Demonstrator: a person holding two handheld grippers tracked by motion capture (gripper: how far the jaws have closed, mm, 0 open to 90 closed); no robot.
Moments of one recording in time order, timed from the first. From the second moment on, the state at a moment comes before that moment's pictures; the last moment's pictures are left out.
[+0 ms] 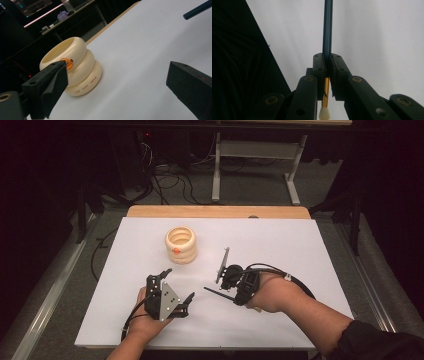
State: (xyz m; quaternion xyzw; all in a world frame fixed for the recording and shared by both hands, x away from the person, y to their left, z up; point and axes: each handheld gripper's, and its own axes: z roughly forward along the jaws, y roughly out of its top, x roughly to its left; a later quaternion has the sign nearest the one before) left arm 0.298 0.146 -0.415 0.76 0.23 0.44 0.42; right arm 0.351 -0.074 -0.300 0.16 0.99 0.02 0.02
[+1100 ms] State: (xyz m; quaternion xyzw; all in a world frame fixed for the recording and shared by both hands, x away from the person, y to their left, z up) left arm 0.286 0.122 -0.426 0.78 0.16 0.50 0.34; right arm 0.352 -0.053 -0.313 0.15 0.99 0.00 0.01
